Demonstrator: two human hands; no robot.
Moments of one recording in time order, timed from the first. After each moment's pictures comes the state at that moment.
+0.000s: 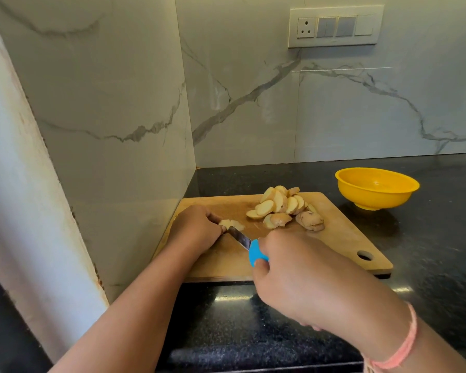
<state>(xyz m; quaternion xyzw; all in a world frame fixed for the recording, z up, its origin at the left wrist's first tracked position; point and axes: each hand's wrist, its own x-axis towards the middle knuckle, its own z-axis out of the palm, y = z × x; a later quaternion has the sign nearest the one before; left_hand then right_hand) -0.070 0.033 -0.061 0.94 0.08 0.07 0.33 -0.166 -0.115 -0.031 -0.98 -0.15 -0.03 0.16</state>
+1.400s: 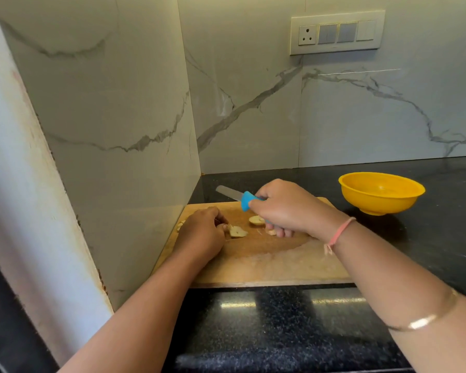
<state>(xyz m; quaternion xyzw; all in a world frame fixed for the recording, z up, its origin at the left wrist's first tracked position) -0.064 0.030 -0.068 0.95 0.02 0.14 0.27 -0.078 -0.123 -0.013 -0.94 -0.14 -0.04 0.31</state>
